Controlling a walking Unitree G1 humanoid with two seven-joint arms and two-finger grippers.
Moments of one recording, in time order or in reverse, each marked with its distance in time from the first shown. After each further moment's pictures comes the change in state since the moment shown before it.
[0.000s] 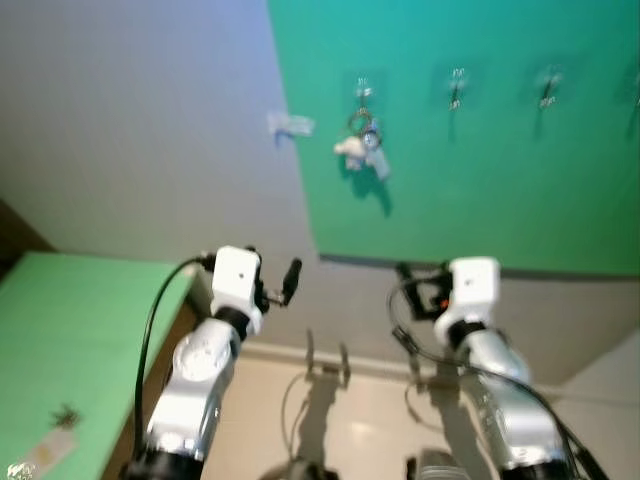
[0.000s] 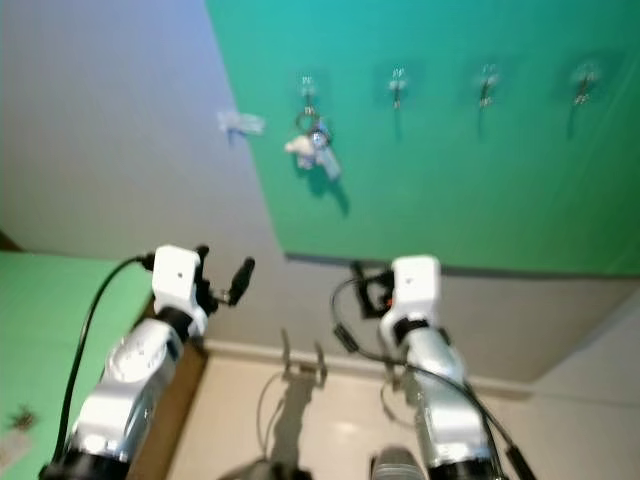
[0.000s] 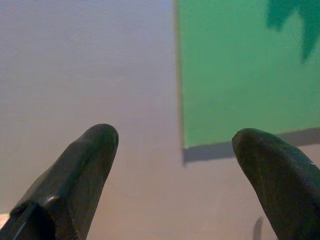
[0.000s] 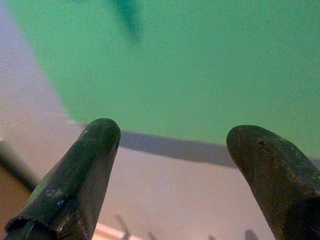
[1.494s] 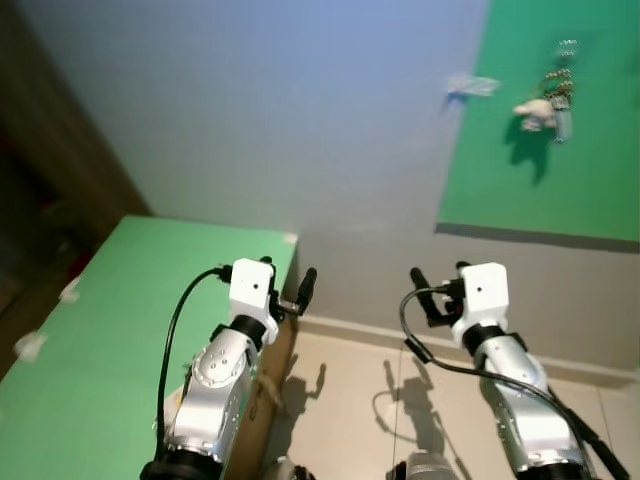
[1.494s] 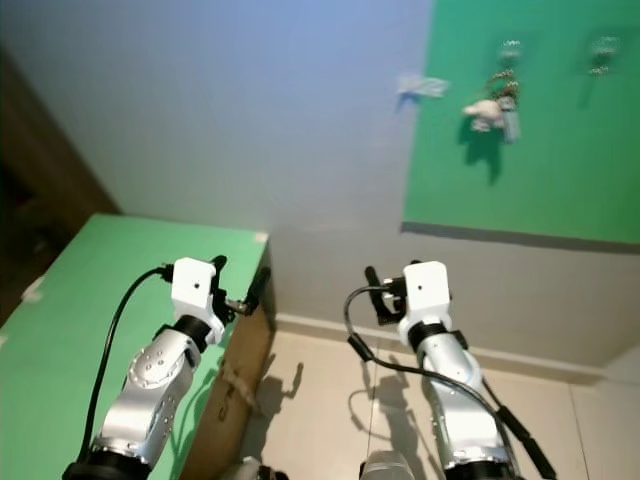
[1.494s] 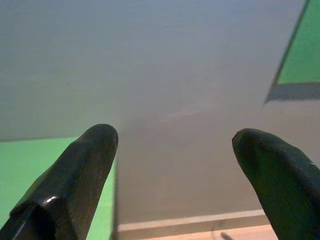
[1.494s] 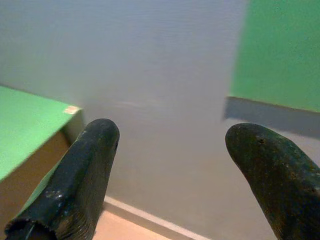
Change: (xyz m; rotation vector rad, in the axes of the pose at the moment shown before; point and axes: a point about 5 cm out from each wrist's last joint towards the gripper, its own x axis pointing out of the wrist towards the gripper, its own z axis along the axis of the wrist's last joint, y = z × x) left arm 0.002 -0.014 -0.023 -0.037 0.015 -0.032; right arm -0.004 -0.018 -0.007 -0.106 -0.016 0.002
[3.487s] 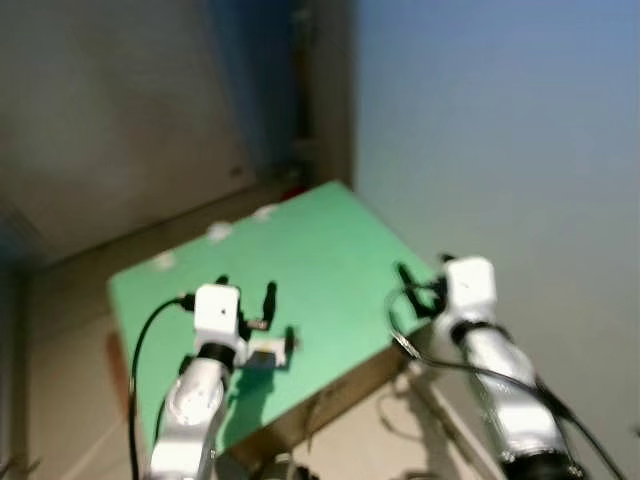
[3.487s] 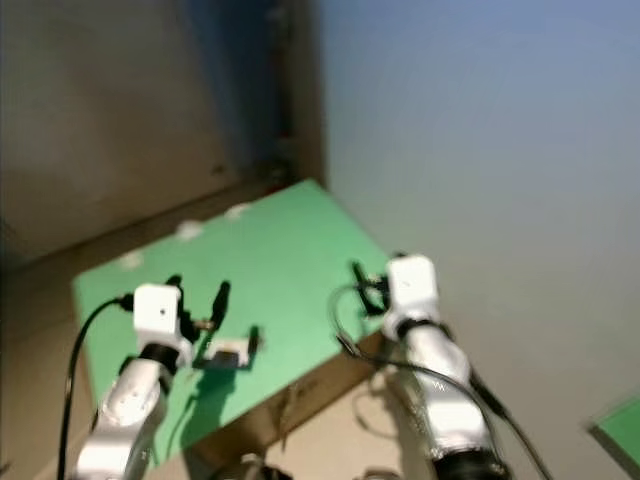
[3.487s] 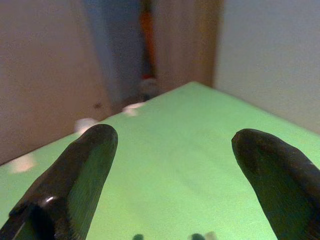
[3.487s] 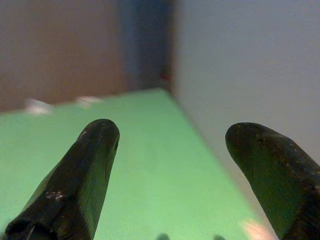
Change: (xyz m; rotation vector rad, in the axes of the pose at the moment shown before) left arm -0.031 0.021 -0.014 0.047 -0.010 0.209; right arm 0.013 0.020 0.008 -0.004 -0.066 0.087
